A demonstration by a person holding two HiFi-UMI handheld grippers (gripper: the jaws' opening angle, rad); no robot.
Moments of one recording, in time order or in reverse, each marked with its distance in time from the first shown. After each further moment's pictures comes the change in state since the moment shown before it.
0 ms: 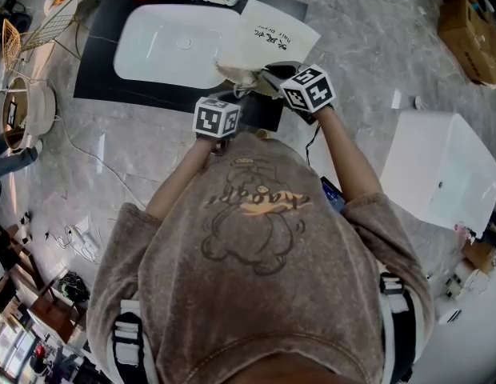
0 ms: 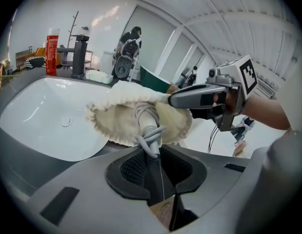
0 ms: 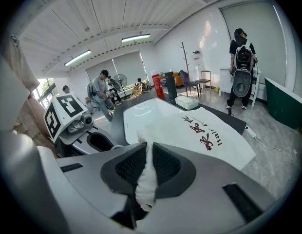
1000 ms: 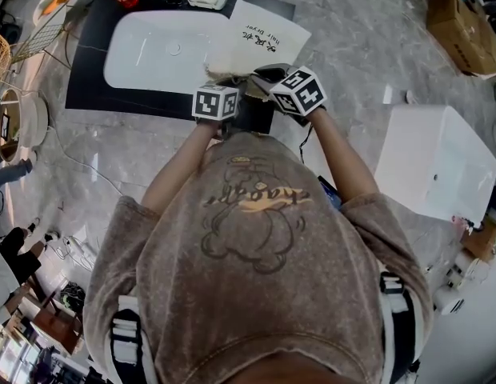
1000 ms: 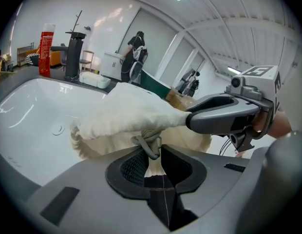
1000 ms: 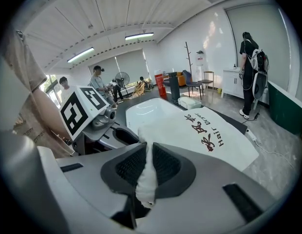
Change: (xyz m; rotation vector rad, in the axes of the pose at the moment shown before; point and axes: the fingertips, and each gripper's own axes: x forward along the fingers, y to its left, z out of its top) left arm 0.036 0.009 0.042 -0.038 -0.052 -0.033; right arm -0.003 0.009 0.004 -0.036 0.016 0.011
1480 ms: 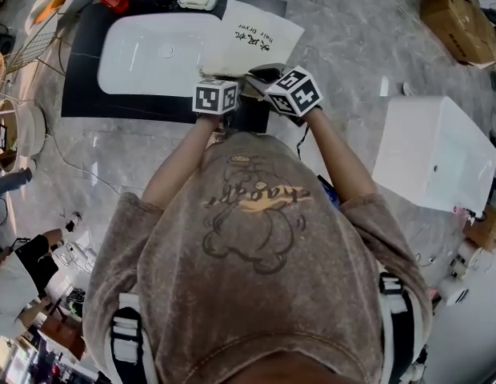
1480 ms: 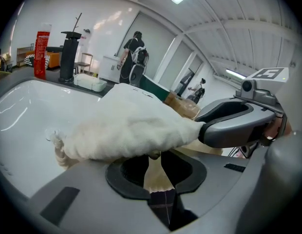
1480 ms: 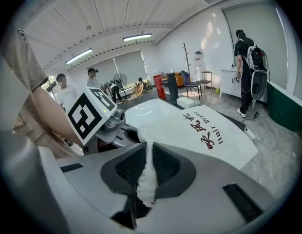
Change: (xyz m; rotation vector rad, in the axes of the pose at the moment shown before) left arm 0.018 0.000 0.024 0.021 -0.045 -0.004; right arm -0.003 -0.001 0.001 0.021 -0.011 -0.011
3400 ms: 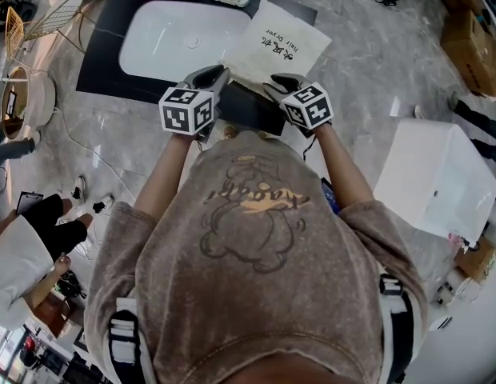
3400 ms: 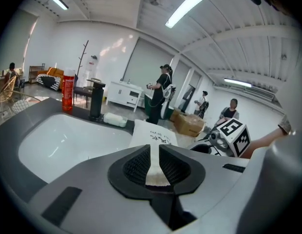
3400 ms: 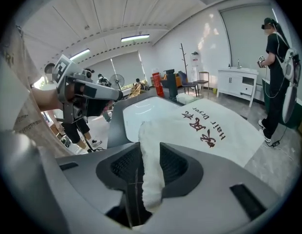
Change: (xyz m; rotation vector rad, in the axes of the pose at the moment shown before) left arm -0.142 0.027 0.045 0.053 -0.222 0.096; right arm 0.019 0.009 -0.021 0.015 -0.013 -0.029
